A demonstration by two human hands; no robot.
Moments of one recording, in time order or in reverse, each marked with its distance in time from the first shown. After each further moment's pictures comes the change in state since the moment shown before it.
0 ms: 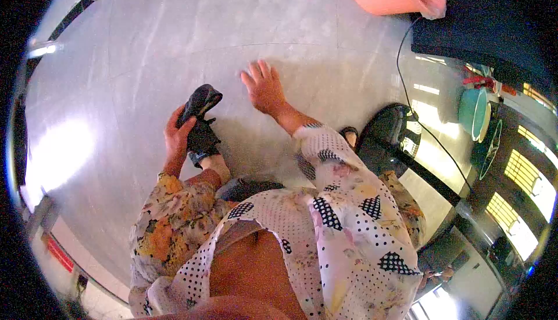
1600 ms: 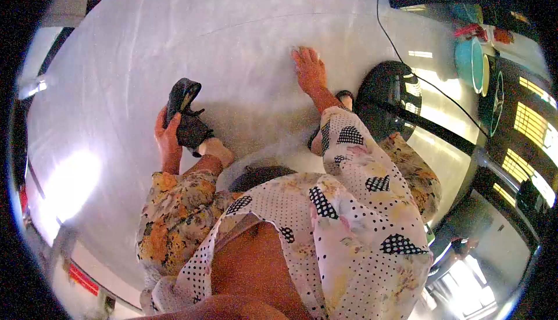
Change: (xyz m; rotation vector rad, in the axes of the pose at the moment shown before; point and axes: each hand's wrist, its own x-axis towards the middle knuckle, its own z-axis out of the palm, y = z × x) left_hand -0.002 -0.025 -0.002 -0.122 0.021 0.048; right_hand -0.123 0.098 -0.012 -0.079 -0.079 0.497
